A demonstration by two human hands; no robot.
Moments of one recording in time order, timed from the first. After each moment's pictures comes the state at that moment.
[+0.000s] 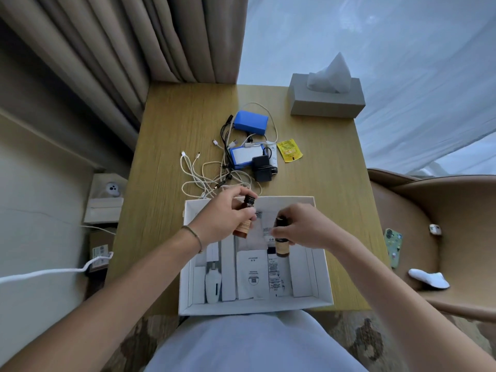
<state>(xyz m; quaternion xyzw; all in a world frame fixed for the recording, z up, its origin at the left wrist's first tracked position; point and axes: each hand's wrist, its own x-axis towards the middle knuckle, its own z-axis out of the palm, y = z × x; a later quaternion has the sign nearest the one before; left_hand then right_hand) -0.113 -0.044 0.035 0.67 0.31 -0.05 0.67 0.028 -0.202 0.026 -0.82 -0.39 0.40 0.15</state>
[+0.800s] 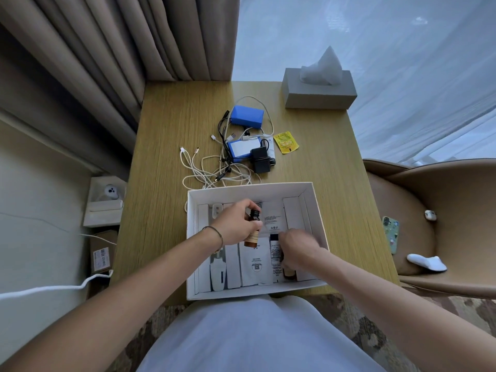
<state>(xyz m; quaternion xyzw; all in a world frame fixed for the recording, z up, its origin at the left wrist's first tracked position) -0.122 -0.073 -0.009 0.77 0.31 -0.15 0.54 -0.033 -0.229 -0.043 -0.83 -0.42 0.32 -0.19</state>
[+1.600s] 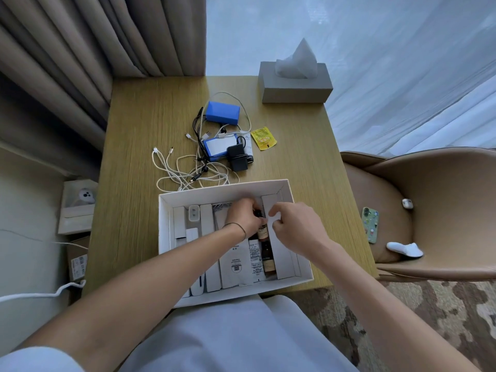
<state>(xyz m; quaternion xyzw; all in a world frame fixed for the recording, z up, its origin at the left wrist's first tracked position) -0.053 -0.121 -0.069 0.83 0.33 -0.11 0.44 0.001 -0.251 0.007 -0.91 -0.33 0.20 0.12</state>
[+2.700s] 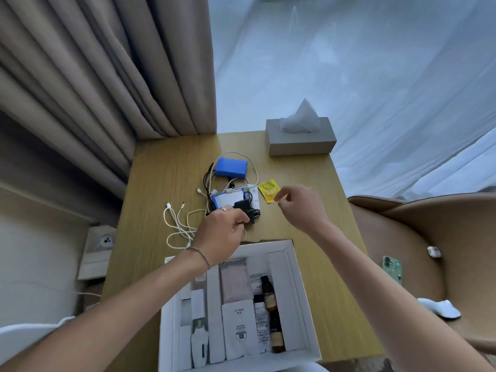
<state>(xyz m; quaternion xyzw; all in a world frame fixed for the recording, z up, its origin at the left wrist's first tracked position) -0.036 -0.035 0.034 0.91 0.23 0.04 0.34 0.129 -0.169 0.046 -0.91 -0.28 0.17 0.25</state>
